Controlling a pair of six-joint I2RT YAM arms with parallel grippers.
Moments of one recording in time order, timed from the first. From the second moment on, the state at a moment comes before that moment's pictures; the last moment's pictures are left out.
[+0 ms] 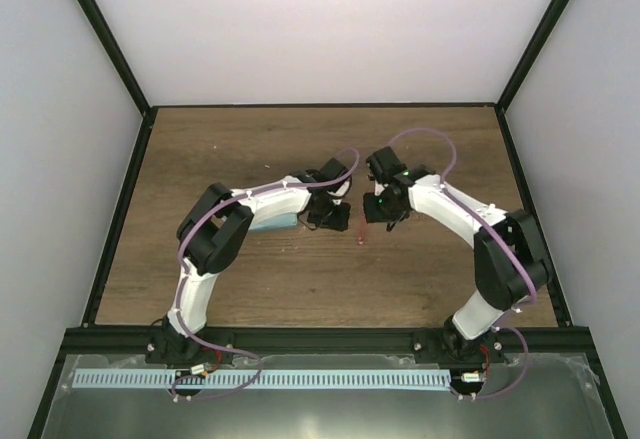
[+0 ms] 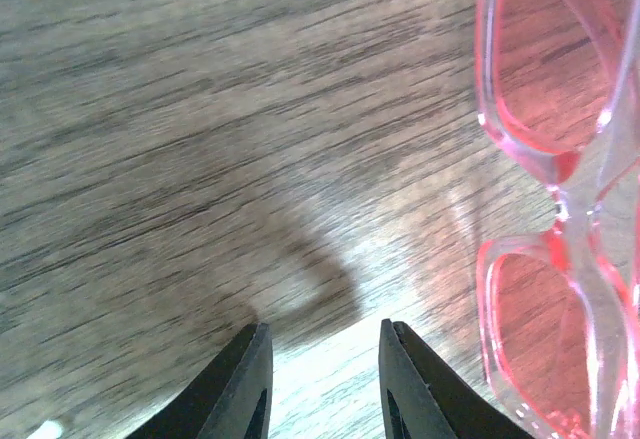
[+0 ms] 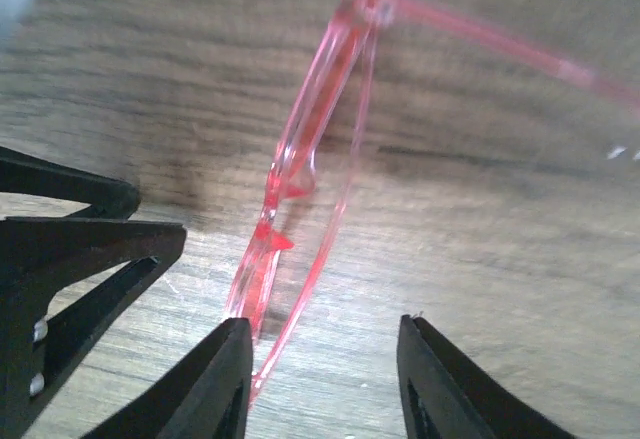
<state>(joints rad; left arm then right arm) -0.77 2.11 1.50 -0.61 0.22 -0.47 0.51 1.63 1.12 -0.76 -0.03 0.41</state>
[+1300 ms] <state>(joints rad) -0.75 2.18 1.66 -0.63 0.30 -0.43 0.29 1.81 1.20 -0.64 -0.03 0.13</state>
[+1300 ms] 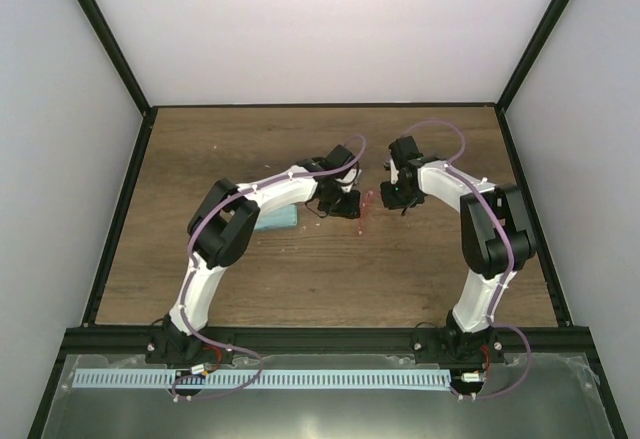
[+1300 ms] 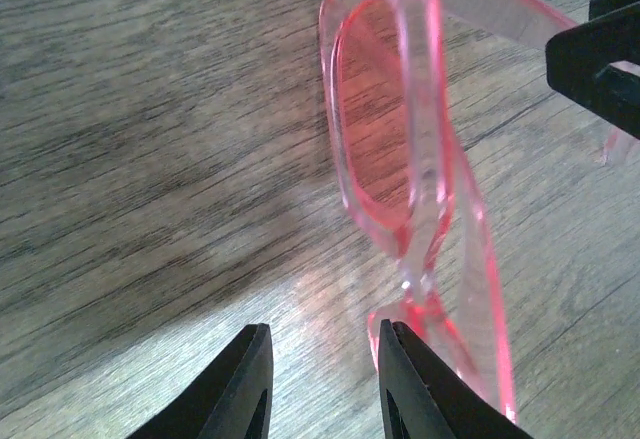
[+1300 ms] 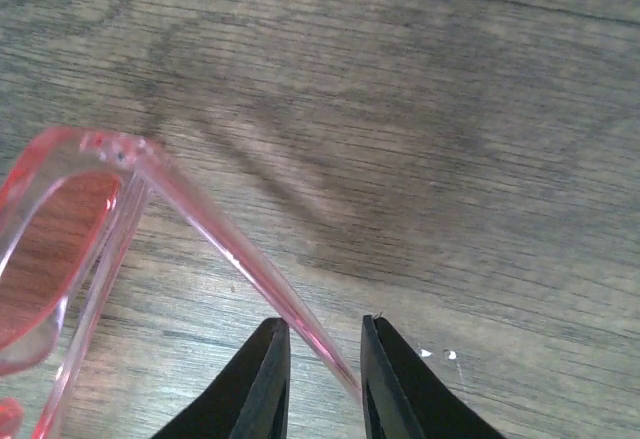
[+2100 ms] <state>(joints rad) -0.78 2.22 1.67 -0.64 0.33 -0.47 0.39 1.81 1.18 -0.64 -0.16 0.25</state>
